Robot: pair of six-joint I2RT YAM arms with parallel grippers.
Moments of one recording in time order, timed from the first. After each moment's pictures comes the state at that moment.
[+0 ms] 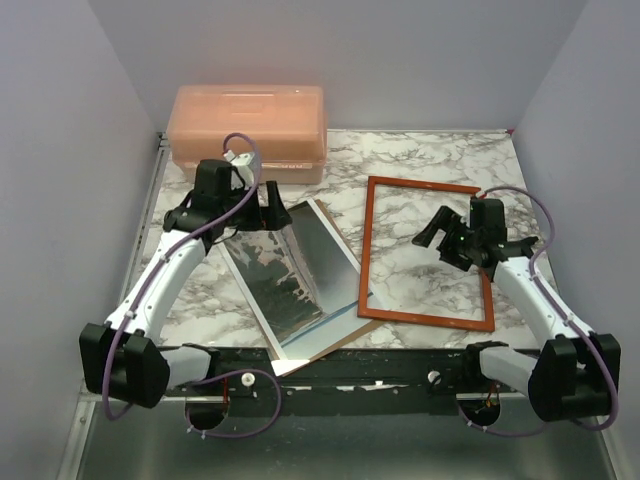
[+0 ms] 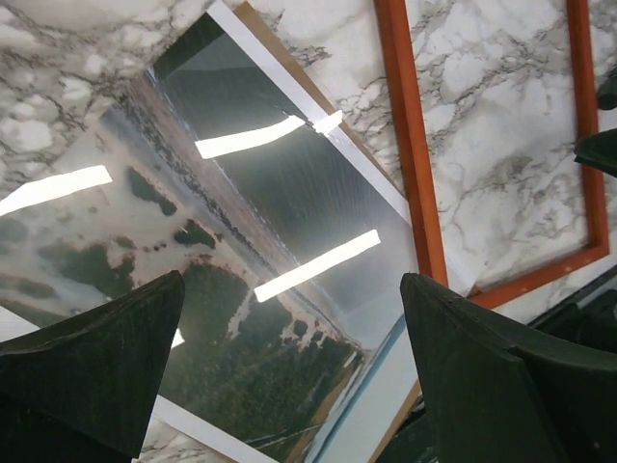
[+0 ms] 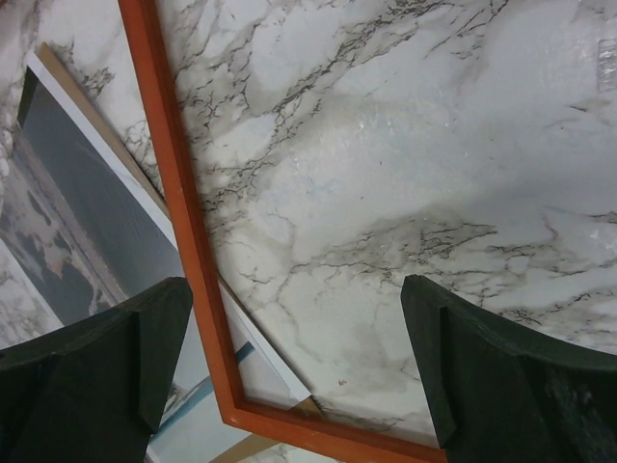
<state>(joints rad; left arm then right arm) -0.22 1.20 1.04 -0.49 0.42 -0.33 0.08 1.11 0.73 -0.42 -0.19 0.61</state>
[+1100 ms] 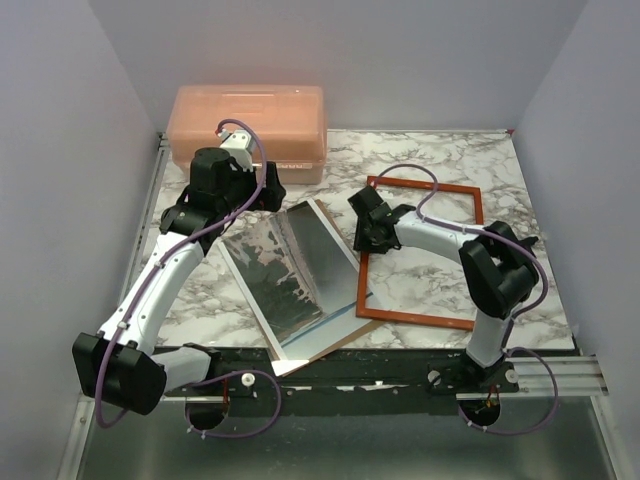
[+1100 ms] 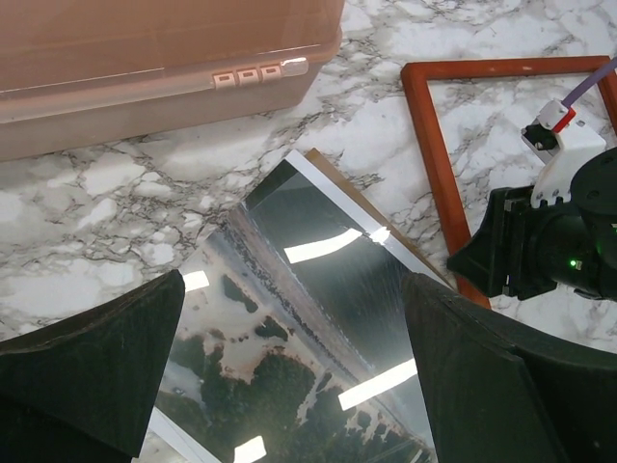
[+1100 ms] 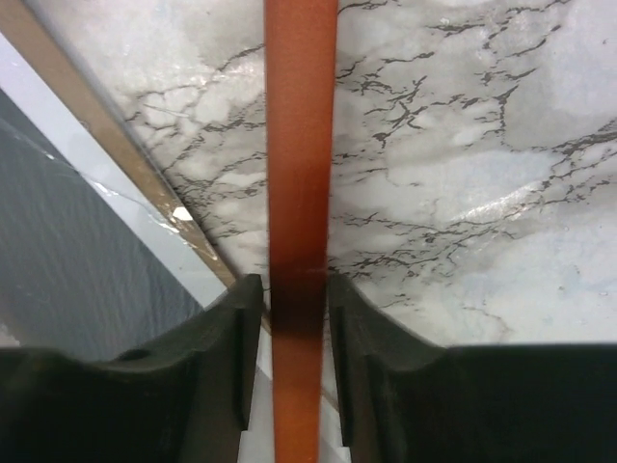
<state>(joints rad) -0.30 1.21 1.16 -0.39 0.16 -0.19 0.65 1.83 1.20 -0.44 0.23 0.70</state>
